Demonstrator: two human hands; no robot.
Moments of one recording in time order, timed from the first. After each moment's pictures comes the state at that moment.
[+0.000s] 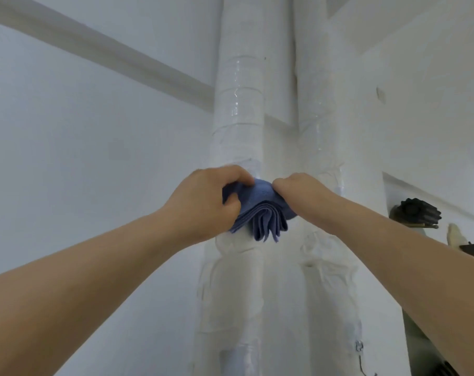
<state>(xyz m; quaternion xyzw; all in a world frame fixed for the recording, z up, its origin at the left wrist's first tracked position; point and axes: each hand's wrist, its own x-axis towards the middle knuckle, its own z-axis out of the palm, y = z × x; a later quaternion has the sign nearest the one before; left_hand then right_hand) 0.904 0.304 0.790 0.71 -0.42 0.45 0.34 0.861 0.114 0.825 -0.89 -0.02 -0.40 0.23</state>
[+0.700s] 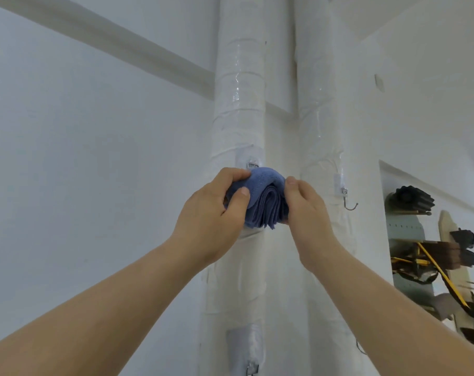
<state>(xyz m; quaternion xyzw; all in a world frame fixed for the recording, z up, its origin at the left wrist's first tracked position) 0.915 0.290 0.745 0.67 -0.41 0.40 0.48 0.888 0.126 0.754 -0.66 -0.09 -0.51 0.55</state>
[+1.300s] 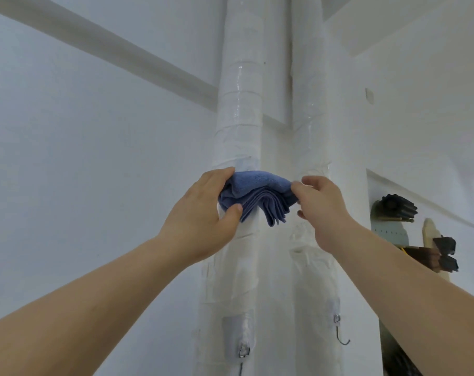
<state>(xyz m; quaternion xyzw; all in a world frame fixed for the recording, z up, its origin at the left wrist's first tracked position) 0.891 0.322 0.743 0.70 -0.40 0.45 0.38 0.835 0.117 0.781 -0.68 0.01 -0.50 0.53</state>
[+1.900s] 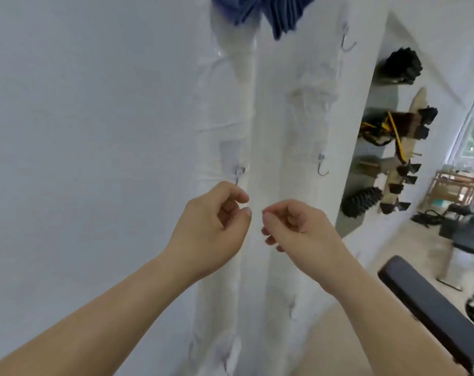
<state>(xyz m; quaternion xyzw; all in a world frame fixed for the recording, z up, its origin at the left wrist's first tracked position) 0.854 0.315 0.499 0.73 -0.40 0.16 0.54 0.761 0.162 0.508 -0.83 0.07 -0.29 0.47</state>
